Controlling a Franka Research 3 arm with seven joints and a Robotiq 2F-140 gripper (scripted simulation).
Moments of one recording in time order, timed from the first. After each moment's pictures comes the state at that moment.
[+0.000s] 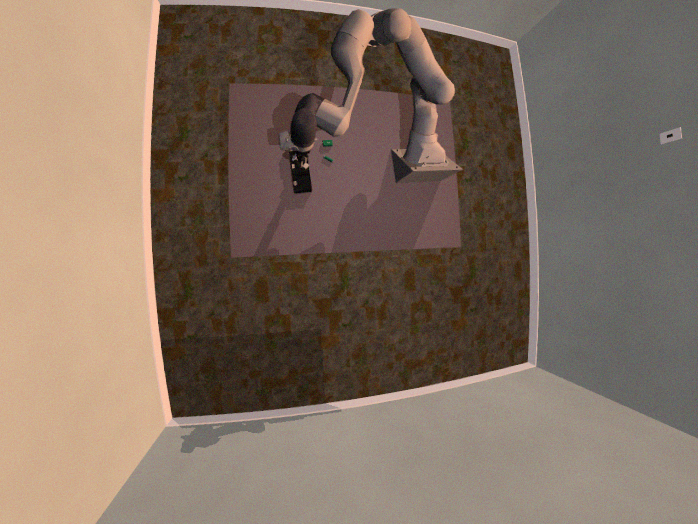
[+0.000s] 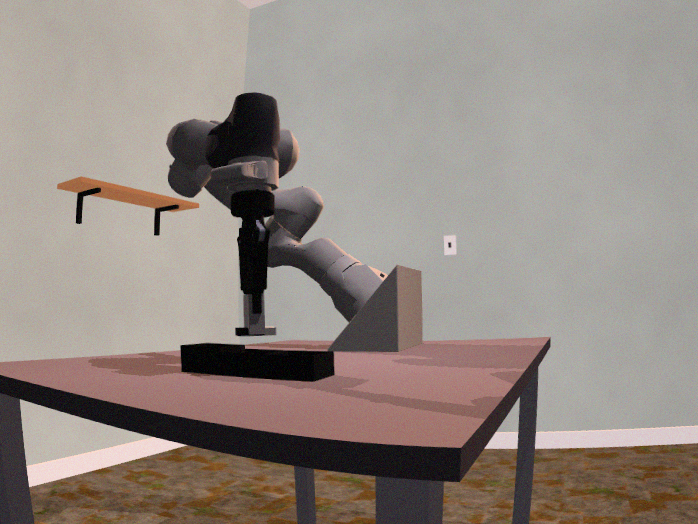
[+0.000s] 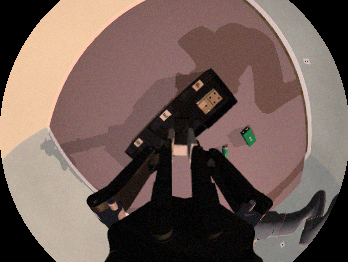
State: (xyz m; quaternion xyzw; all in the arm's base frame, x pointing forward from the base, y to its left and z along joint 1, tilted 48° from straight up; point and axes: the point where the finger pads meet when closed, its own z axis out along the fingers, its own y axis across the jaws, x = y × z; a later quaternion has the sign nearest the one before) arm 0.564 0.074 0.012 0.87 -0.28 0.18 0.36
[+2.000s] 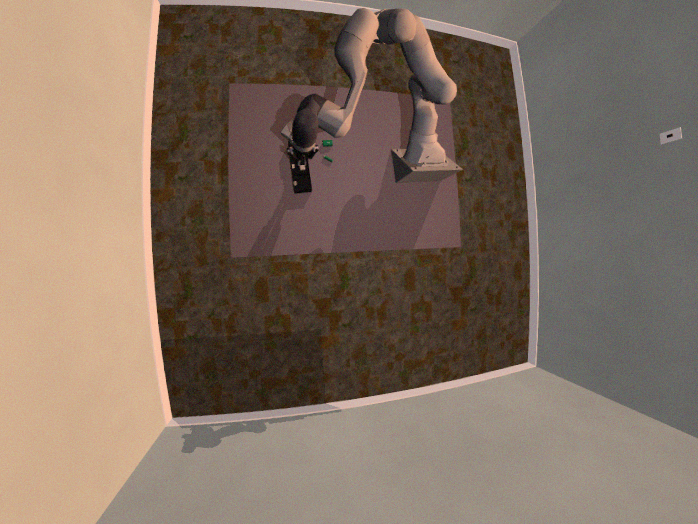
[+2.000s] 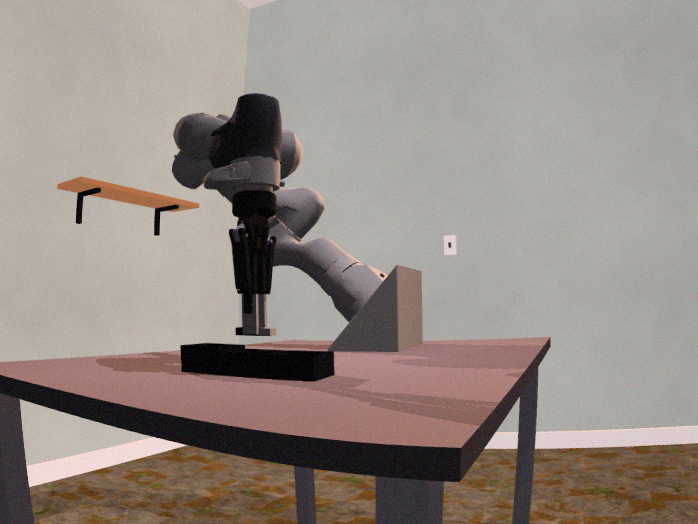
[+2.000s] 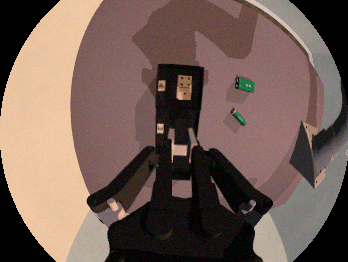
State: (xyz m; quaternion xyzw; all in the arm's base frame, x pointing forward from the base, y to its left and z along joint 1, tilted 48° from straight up) arm 0.563 0.074 0.011 0.71 -0.57 0.31 0.27
